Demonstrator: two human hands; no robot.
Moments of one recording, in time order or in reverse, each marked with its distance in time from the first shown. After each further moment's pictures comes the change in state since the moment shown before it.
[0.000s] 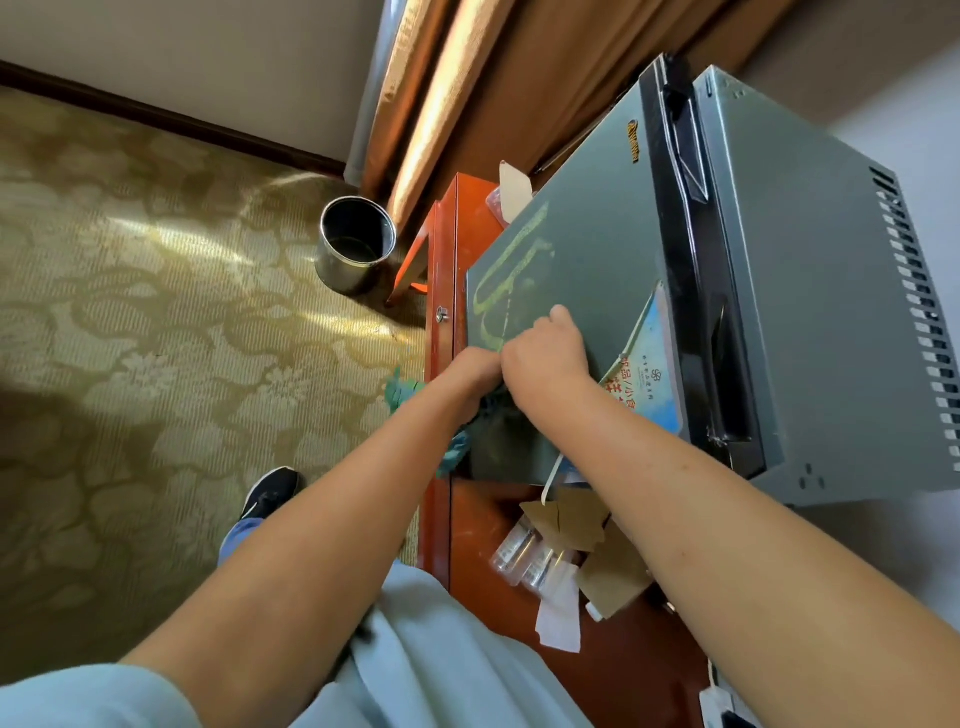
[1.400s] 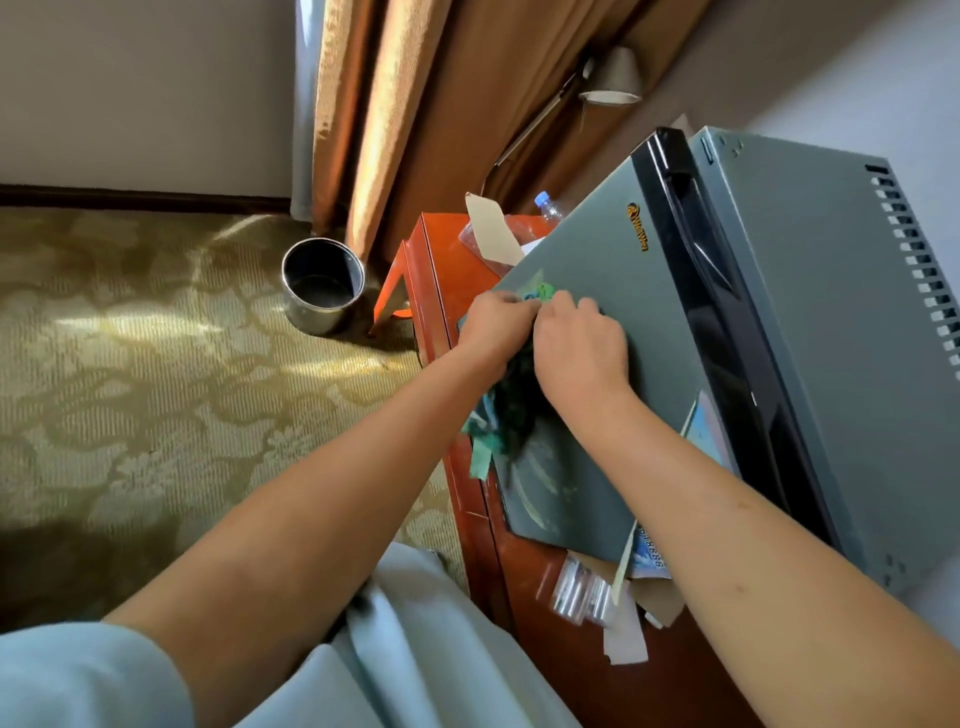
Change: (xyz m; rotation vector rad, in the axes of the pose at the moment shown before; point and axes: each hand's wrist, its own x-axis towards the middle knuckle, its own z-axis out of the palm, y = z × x) left_hand 0.083 0.136 -0.040 0.058 0.014 0.270; right_hand 0.077 0.052 -0.043 0.347 0.214 0.418
